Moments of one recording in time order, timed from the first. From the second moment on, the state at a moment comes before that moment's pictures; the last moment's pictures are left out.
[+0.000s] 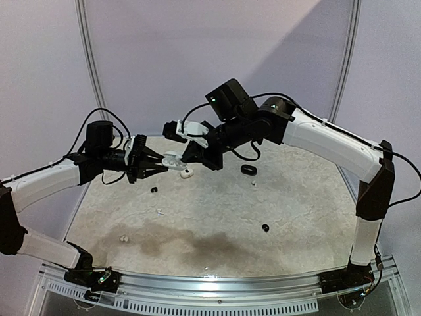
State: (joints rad) left arm -0.36 1.26 0.83 0.02 1.08 0.70; right arm 1.04 1.95 2.06 -0.78 -0.24 -0.54
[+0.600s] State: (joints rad) left arm -0.36 1.26 0.83 0.03 1.08 0.70; right arm 1.04 1.96 2.05 -0.79 -0.22 -0.56
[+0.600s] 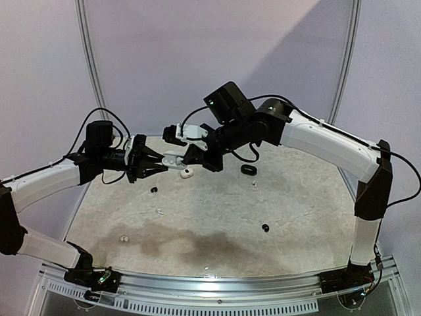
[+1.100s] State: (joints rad) left arm -0.36 1.26 0.83 0.04 1.08 0.69; right arm 1.04 1.97 2.05 -0.78 -0.19 -0.56
